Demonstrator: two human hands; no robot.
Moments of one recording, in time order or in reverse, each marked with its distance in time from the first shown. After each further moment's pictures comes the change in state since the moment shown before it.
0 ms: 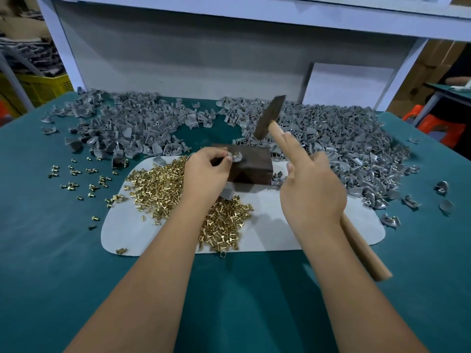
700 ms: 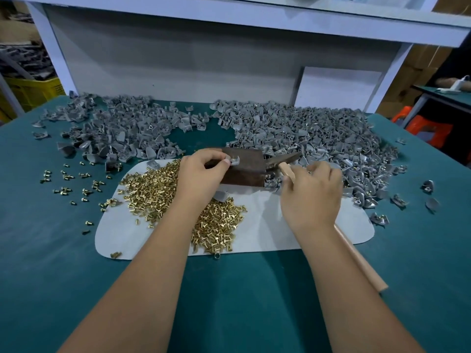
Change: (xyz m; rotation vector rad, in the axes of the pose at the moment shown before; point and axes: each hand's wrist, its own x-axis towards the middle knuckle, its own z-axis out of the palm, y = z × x) left_hand -0.006 0.008 -0.006 -0.106 -0.096 -0.063; right_hand 0.002 0.029 0.021 -0.161 0.001 0.060
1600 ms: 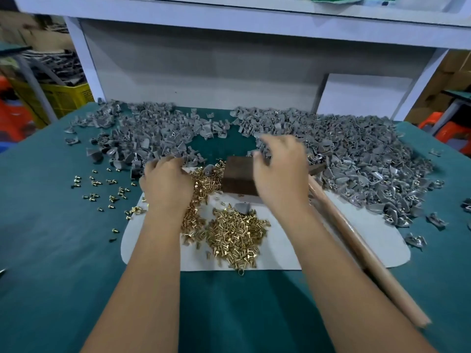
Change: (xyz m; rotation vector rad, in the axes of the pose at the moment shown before) left_hand 0.019 -0.025 -0.071 0.752 0.288 -0.048; right_hand 0.034 -0.089 0.003 0.555 -0.059 -0.123
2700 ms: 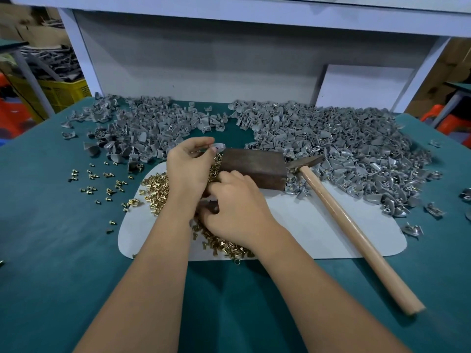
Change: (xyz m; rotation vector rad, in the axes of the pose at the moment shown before) left_hand -0.007 0.037 0.010 -0.939 -0.047 -0.034; right_hand -0.055 -0.017 0.023 -0.130 -0.401 -0.439
